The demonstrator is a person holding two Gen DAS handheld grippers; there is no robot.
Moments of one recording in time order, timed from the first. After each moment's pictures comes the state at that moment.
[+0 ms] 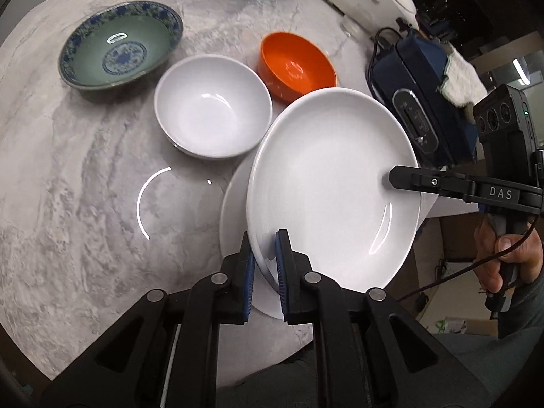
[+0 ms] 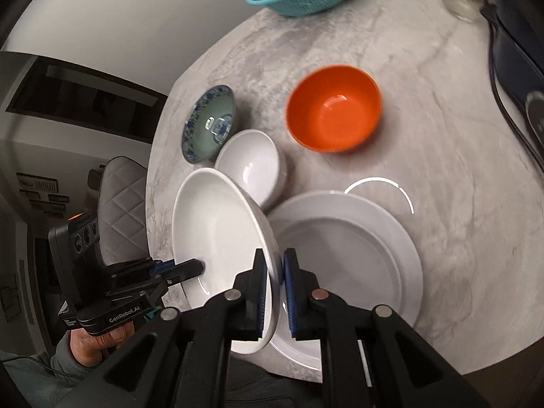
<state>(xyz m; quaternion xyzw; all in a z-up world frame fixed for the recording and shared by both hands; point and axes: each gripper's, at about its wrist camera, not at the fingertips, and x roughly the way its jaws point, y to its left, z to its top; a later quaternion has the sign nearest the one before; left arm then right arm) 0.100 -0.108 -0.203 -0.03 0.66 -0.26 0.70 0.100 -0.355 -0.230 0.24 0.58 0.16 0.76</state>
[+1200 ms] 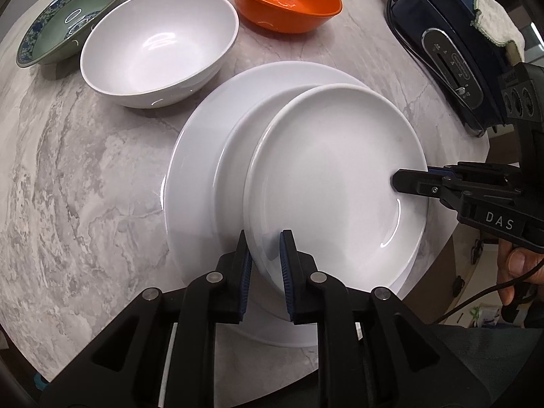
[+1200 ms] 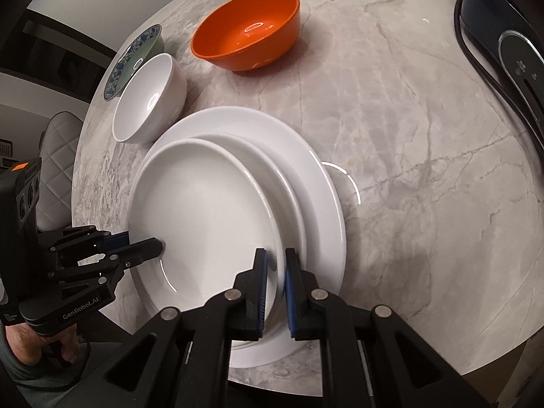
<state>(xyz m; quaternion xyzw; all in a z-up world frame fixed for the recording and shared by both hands) 0.077 -0.186 -0.292 0.04 0.68 -0.22 0.70 0.071 -0.372 -0.314 0.12 0.61 0.11 0.77</state>
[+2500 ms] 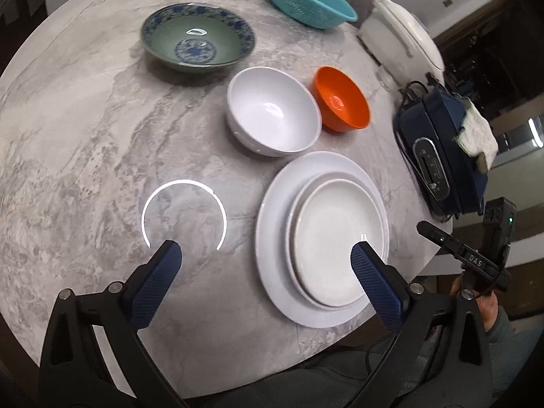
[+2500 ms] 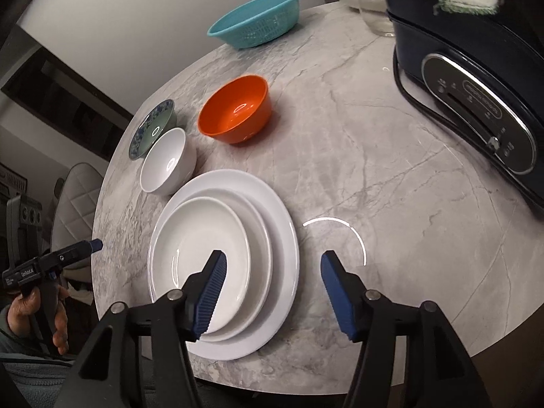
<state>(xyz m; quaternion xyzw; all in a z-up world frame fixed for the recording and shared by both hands) 0.081 -0.045 -0.210 -0.13 0.62 -0.16 0.76 0.019 -0.421 -0.272 0.19 0.49 0.09 0.85</state>
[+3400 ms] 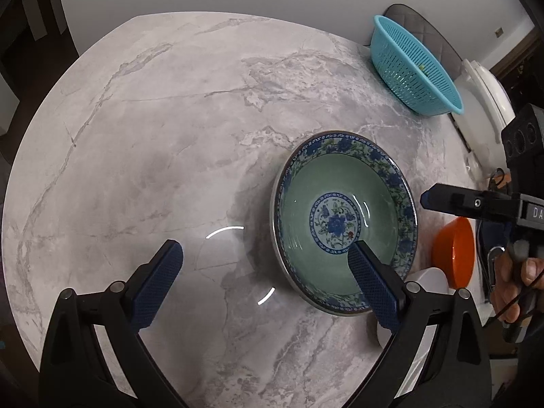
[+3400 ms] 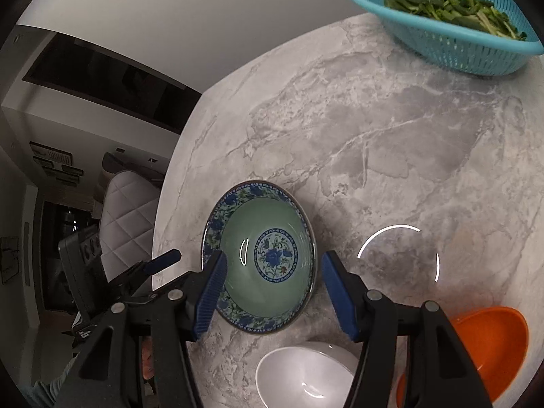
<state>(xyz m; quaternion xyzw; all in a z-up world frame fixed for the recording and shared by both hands) 0.324 0.062 -0.256 -0.09 0.59 -0.08 0.80 0.340 -0.240 -0.246 0.19 0.56 0.25 0.76</state>
